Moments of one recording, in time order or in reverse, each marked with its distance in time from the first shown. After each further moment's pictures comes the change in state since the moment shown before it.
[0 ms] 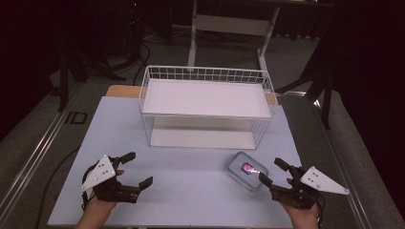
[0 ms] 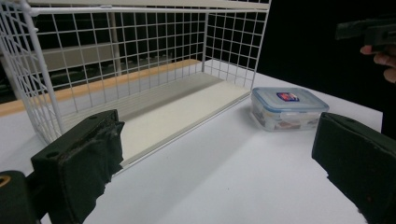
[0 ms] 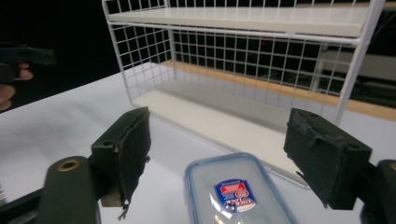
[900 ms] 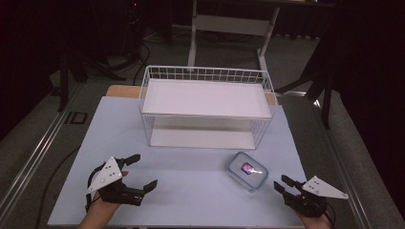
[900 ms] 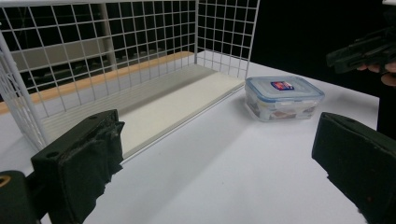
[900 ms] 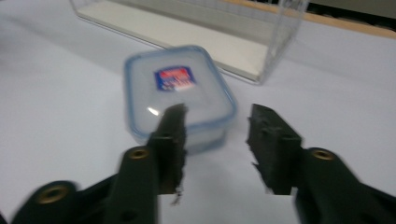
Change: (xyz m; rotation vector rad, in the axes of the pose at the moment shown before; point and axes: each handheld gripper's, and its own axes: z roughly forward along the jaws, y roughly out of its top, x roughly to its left) left arm -0.007 -0.001 0.008 0.037 -0.020 0.033; right arm -0.032 -0.051 -0.021 0.263 -0.132 -0.016
